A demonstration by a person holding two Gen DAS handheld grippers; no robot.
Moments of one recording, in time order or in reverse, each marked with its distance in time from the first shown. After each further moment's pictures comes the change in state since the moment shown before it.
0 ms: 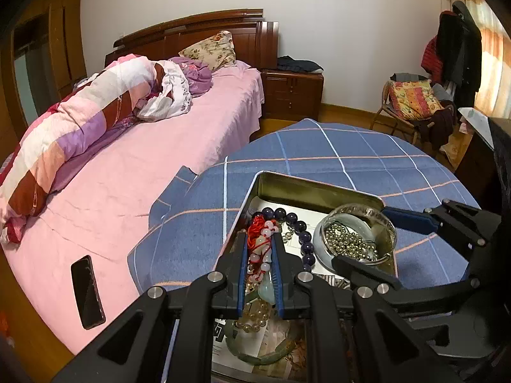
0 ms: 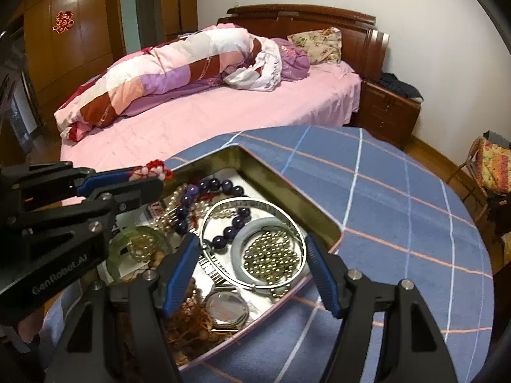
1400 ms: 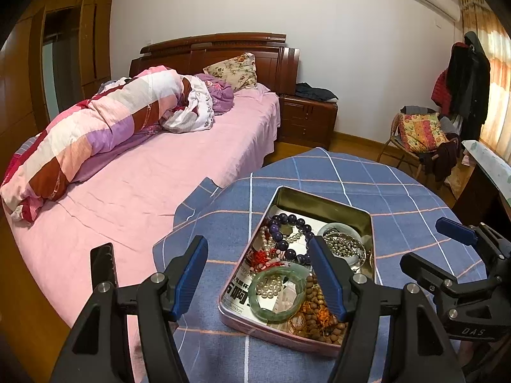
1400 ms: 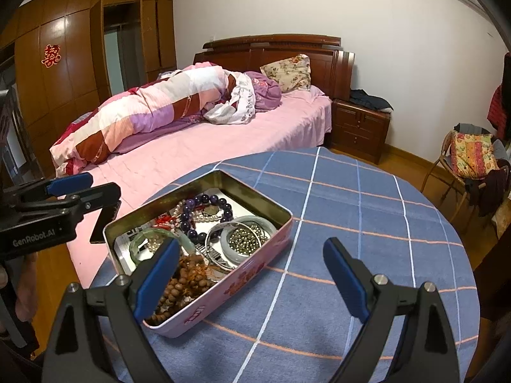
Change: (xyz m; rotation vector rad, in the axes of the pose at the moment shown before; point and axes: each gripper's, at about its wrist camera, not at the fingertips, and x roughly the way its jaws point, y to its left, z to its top) left arm -0.069 0.023 -0.017 -0.097 -0.112 0.041; right arm -0.071 -0.007 -0.028 0.092 -0.161 -0.084
